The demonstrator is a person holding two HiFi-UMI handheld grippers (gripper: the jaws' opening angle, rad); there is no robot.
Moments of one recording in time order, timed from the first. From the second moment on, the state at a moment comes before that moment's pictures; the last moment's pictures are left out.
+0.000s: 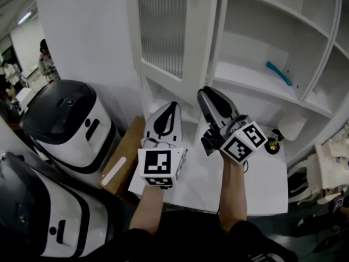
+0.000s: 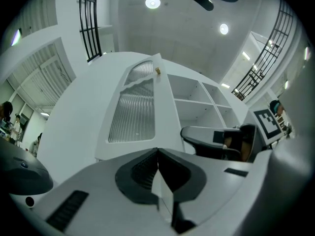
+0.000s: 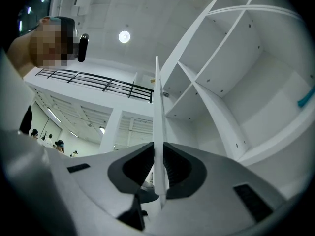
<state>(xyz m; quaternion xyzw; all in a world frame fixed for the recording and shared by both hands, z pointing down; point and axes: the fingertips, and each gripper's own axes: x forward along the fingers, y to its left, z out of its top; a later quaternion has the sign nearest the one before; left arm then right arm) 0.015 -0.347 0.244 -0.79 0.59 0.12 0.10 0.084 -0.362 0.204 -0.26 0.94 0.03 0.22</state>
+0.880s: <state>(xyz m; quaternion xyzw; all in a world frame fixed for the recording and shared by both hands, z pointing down) -0.016 -0.343 0.248 -0.79 0.59 0.14 0.09 0.050 -0.323 0.204 -0.17 0.95 0.00 0.28</state>
